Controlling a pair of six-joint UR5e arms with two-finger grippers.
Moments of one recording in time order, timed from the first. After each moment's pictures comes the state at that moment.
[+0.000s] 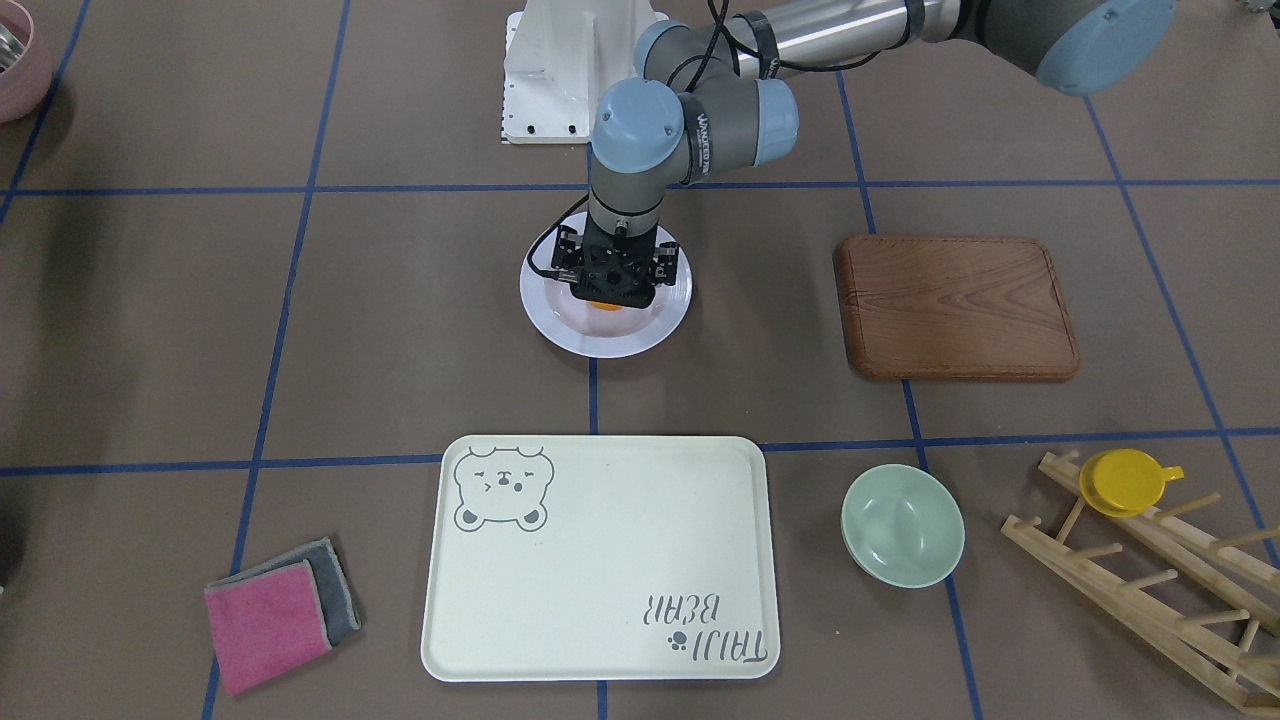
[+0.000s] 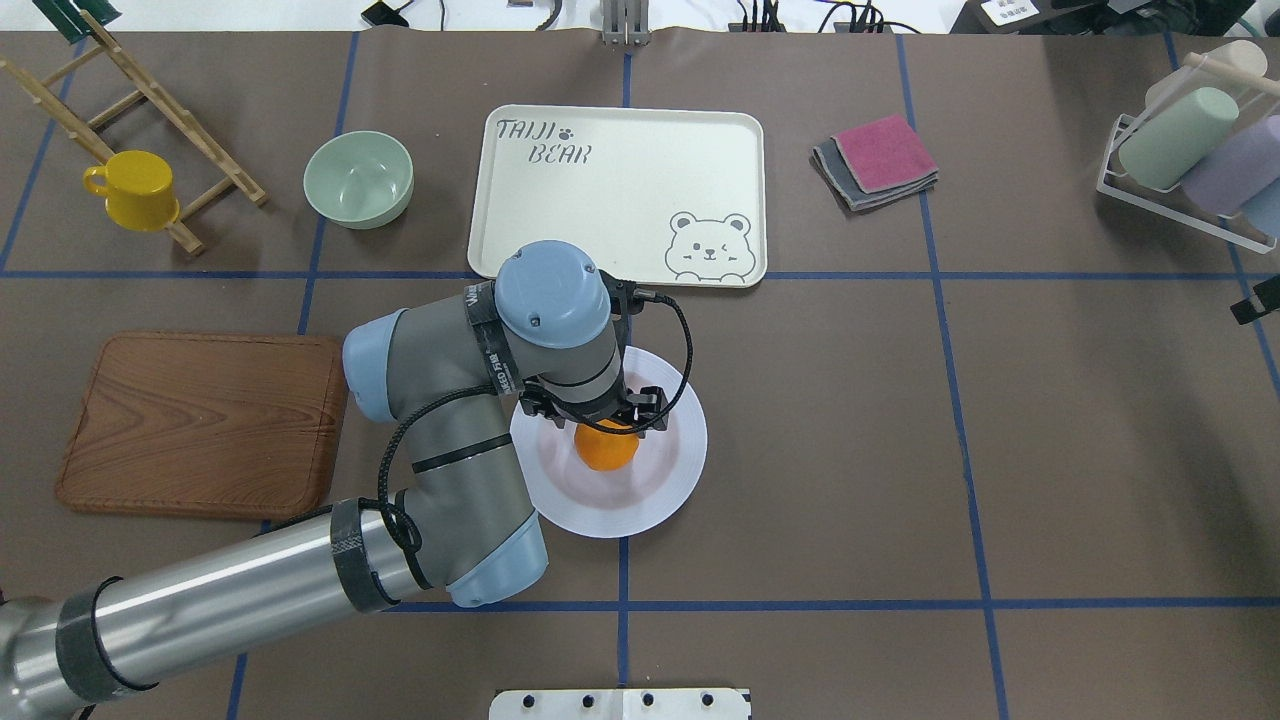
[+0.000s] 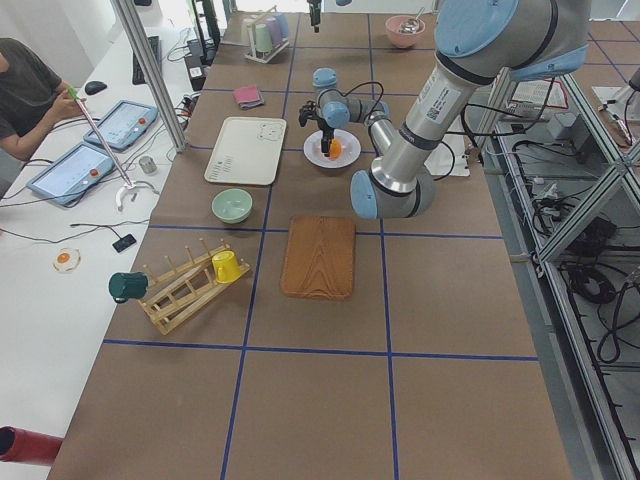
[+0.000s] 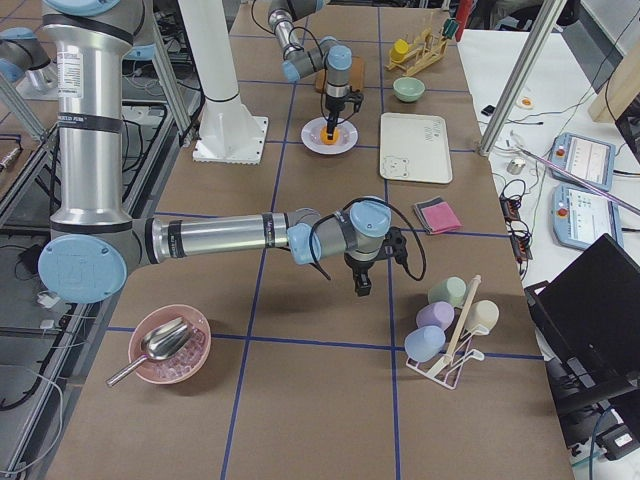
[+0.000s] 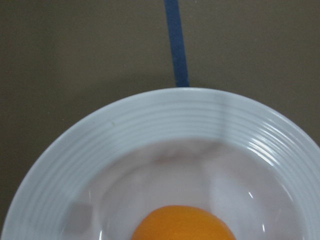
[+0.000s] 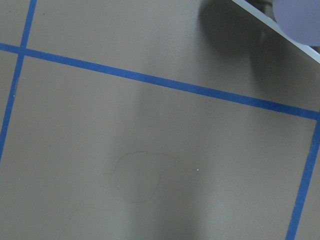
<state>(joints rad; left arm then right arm) -0.46 -2.37 -1.50 -1.67 -1.95 -1.11 1.32 -1.62 1.72 -1.38 2.45 0.14</state>
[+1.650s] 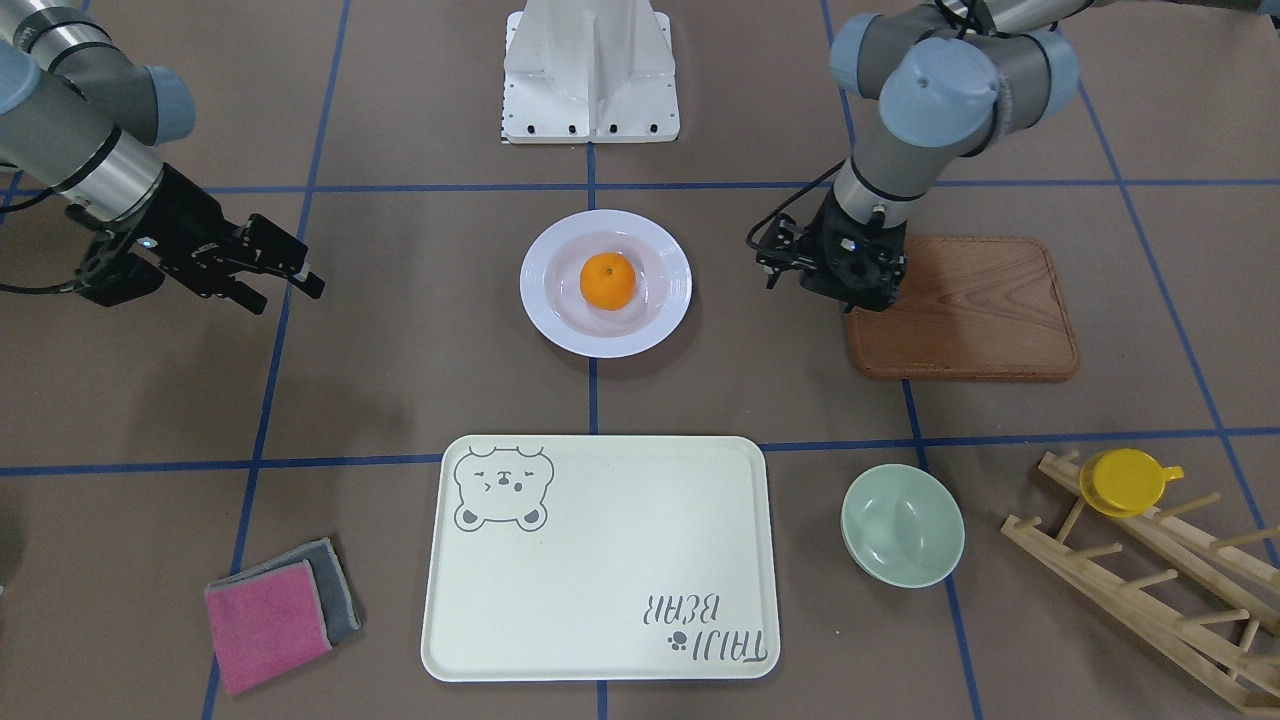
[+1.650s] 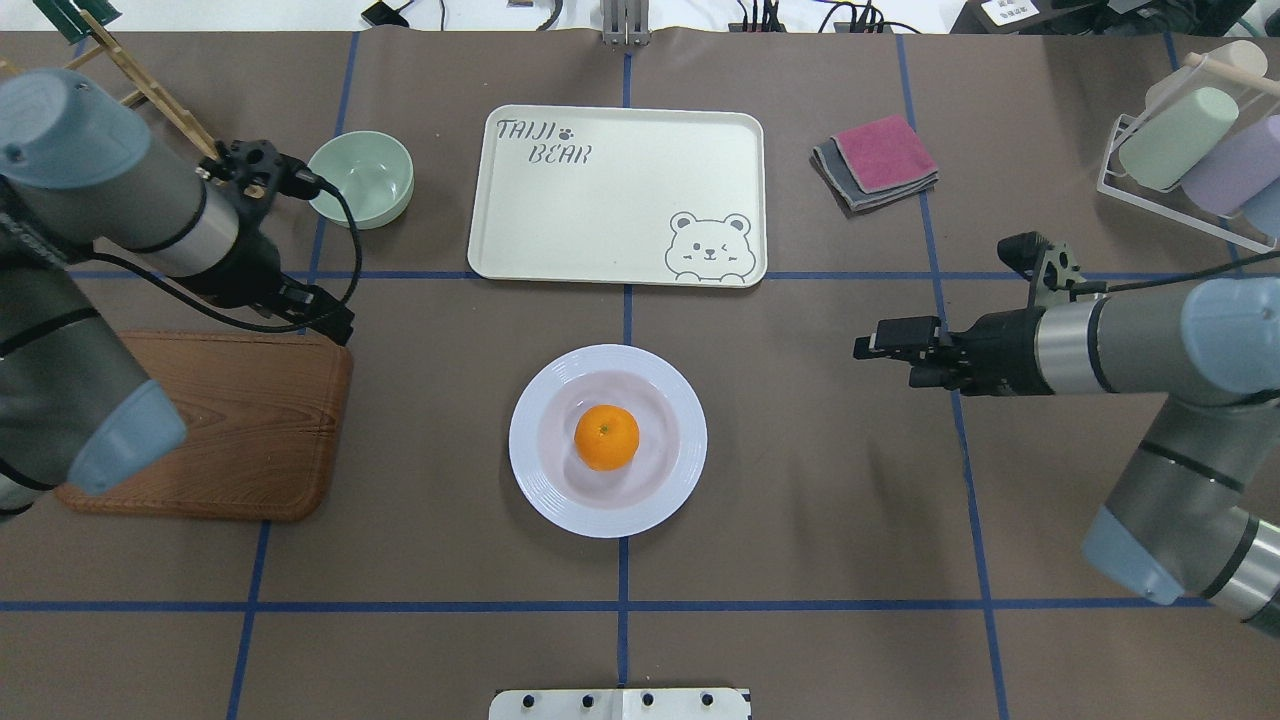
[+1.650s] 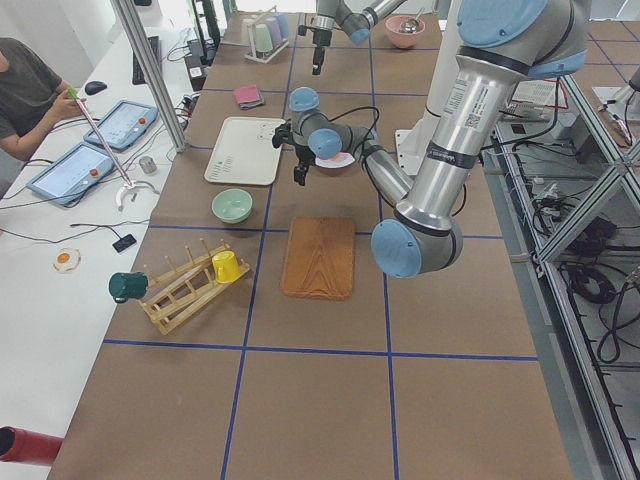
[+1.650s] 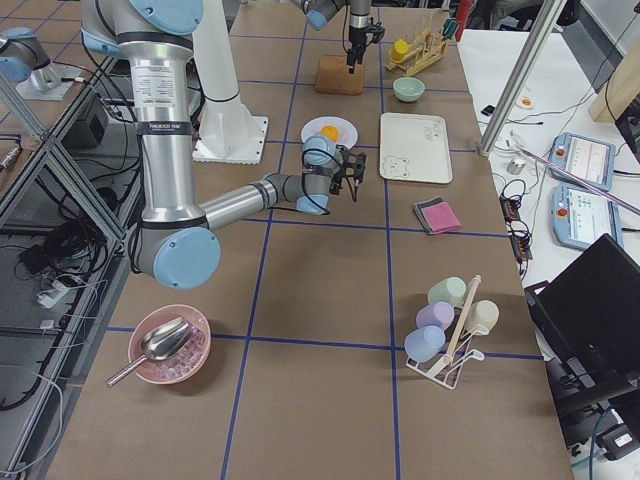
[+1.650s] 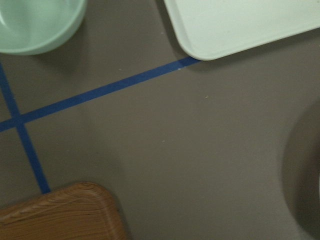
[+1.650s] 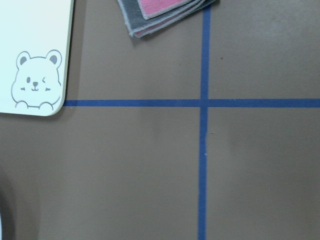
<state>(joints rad) -0.86 -1.87 -1.87 -1.67 -2.19 -0.55 0.62 -1.50 1.76 -0.45 1.91 1.62</state>
